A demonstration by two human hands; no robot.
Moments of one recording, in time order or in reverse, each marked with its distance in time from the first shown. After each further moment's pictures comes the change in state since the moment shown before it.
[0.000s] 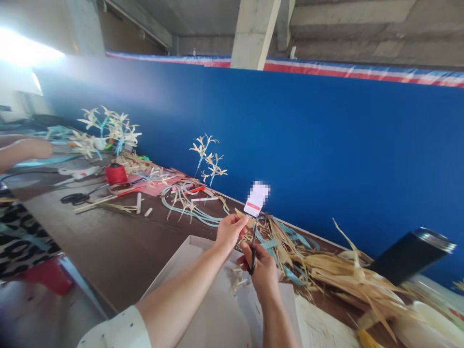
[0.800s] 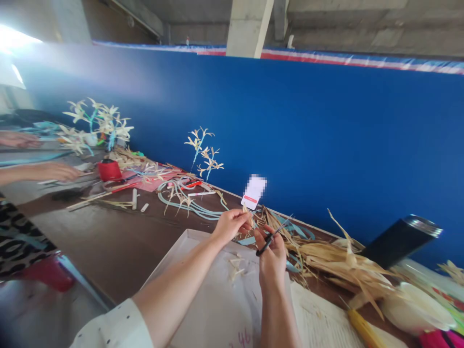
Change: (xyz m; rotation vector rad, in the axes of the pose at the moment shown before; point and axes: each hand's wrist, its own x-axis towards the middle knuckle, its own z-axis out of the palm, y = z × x) left_hand 0.000 0.002 -0.001 0.091 -0.256 0.010; right_hand 0.012 0.001 -0.012 0.313 0.310 -0.183
